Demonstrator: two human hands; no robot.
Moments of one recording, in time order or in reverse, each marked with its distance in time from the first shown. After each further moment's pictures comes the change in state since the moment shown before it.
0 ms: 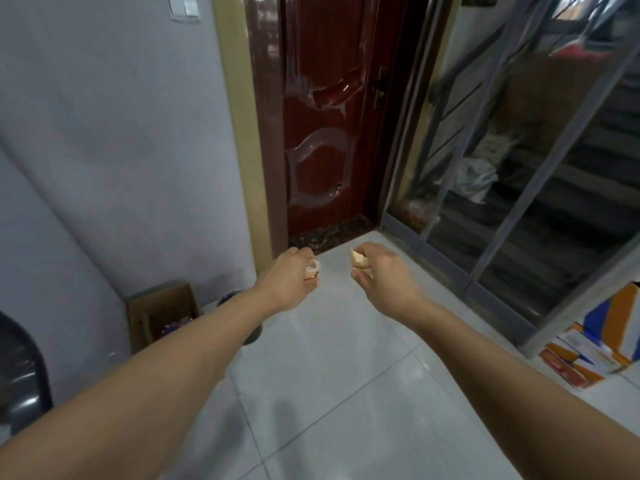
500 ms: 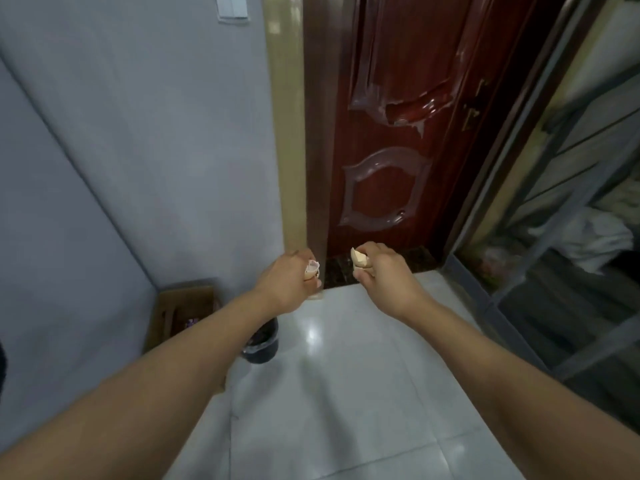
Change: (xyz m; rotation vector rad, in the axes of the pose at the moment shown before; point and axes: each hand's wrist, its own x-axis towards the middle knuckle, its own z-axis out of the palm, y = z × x) left_hand 0.191 -0.004 0.008 -0.019 0.147 -0.334; right_hand 0.244 0.093 0.005 0.092 -0.192 -0.332
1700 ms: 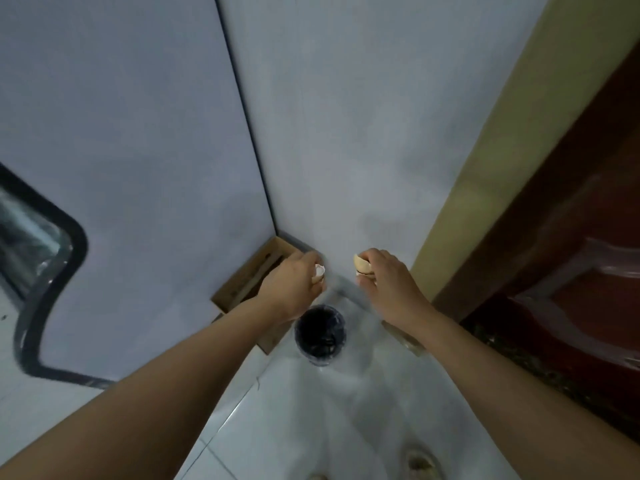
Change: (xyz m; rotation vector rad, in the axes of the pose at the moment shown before) left_hand 0.204 -0.163 0.022 -0.006 0.213 -0.796; right_hand 0.370 0.022 0.185 0.180 -0.575 -0.650
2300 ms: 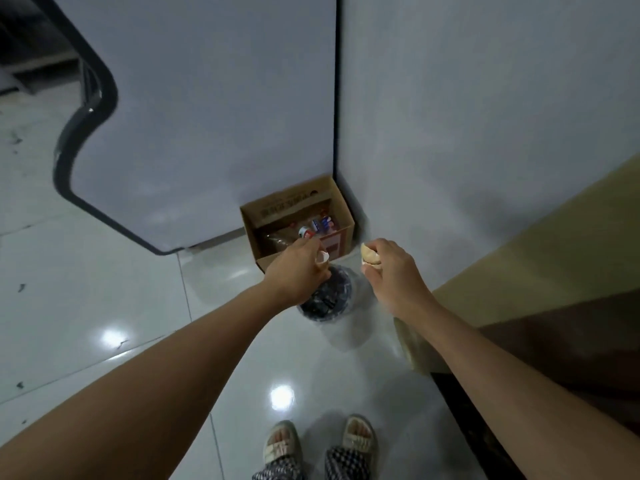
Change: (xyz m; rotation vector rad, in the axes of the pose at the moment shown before) left_hand 0.063 0.020 0.138 -0.217 0.130 -0.578; right_hand 0.095 0.142 0.049 0.049 -0.377 -0.281
